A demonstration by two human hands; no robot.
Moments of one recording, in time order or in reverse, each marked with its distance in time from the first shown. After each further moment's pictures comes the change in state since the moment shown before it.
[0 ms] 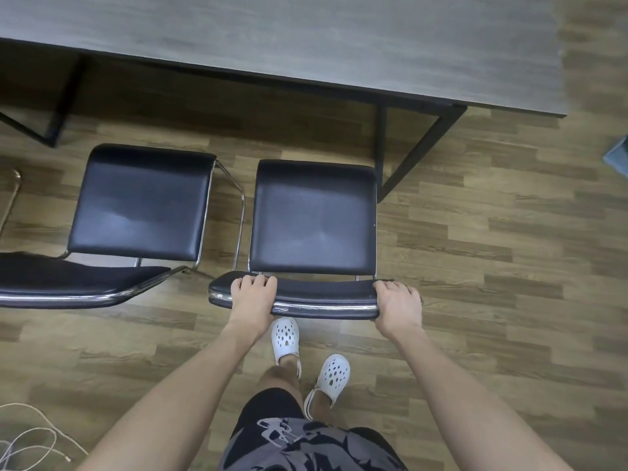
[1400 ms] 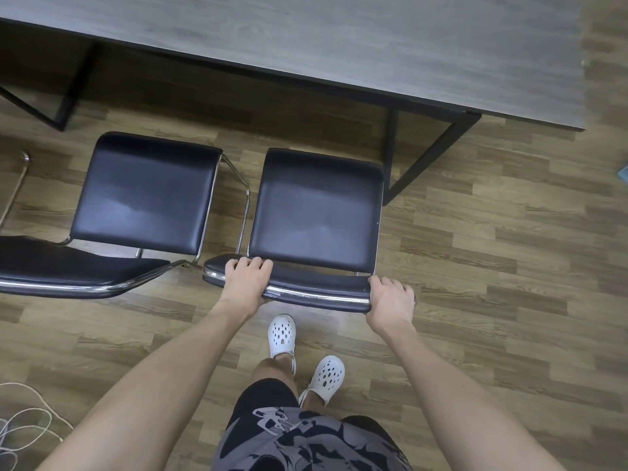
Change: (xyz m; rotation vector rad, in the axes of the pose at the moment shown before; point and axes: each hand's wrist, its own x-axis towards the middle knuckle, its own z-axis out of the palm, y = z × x) left_hand 0.024 -0.014 -0.025 0.060 -0.006 0.025; right_hand 0.018 -0.014 -0.023 0.018 -0.001 0.000
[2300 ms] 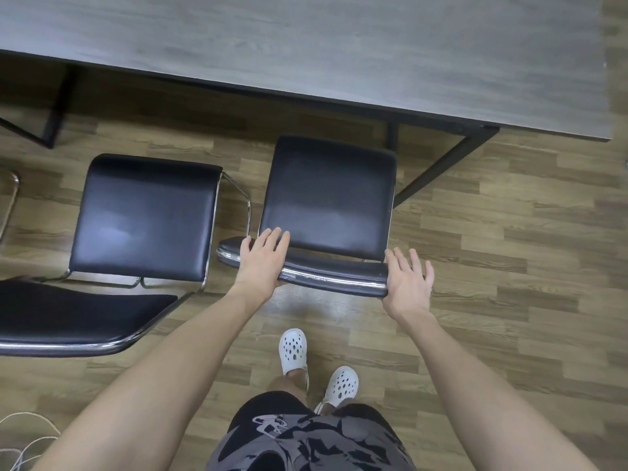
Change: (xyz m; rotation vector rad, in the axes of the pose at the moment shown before) left_hand 0.095 -0.035 -0.053 0.036 0.040 0.062; right_hand 0.082 -0.017 -0.042 0.062 0.082 0.104
